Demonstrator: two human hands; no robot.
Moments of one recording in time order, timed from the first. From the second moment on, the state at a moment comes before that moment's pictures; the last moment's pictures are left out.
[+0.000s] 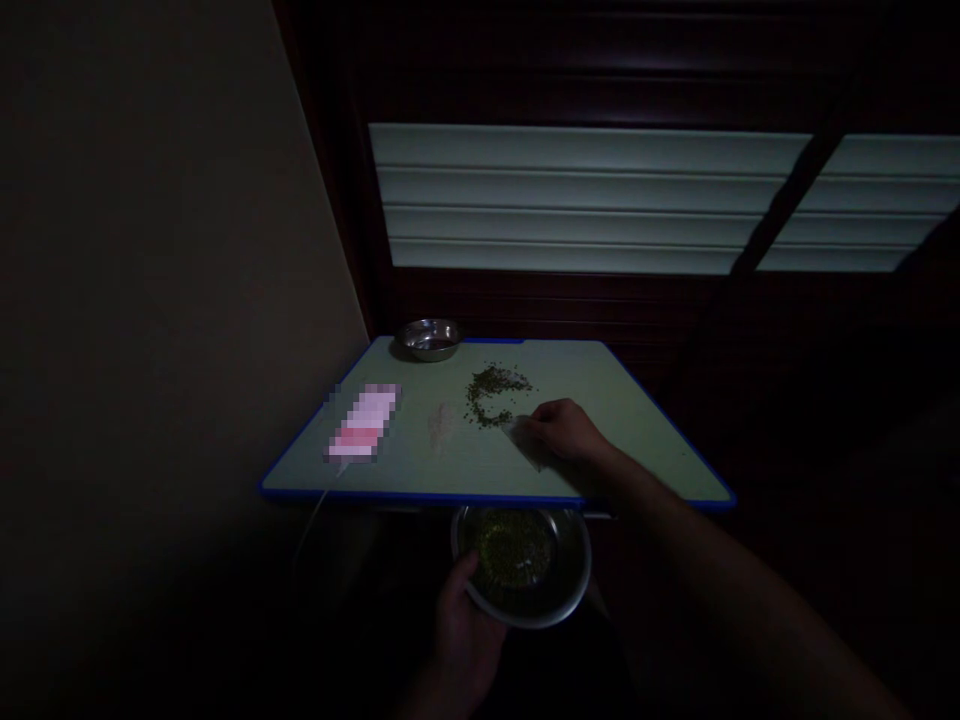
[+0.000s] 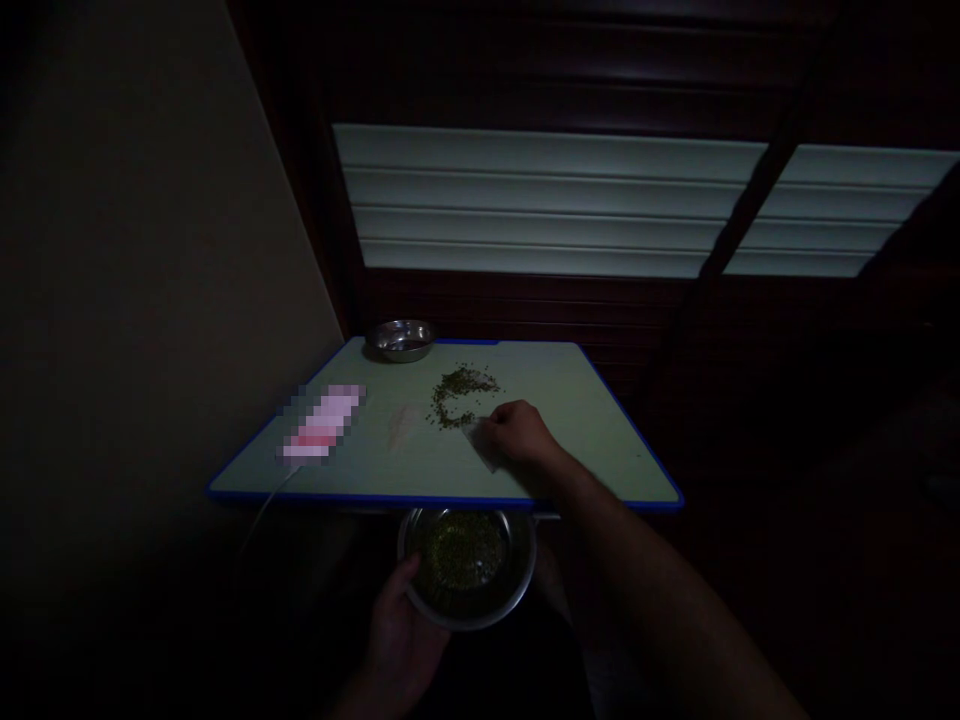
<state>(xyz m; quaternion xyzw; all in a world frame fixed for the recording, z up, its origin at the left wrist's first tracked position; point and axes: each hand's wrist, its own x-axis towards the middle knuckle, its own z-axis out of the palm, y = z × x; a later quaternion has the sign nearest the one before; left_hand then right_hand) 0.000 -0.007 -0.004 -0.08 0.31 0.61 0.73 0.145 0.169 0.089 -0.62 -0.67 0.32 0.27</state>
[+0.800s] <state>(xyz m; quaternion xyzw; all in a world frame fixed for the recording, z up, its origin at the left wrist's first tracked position) -0.001 -0.008 -0.002 -0.08 0.32 0.60 0.73 0.191 0.189 0.102 -0.66 -0.61 0.32 0.30</state>
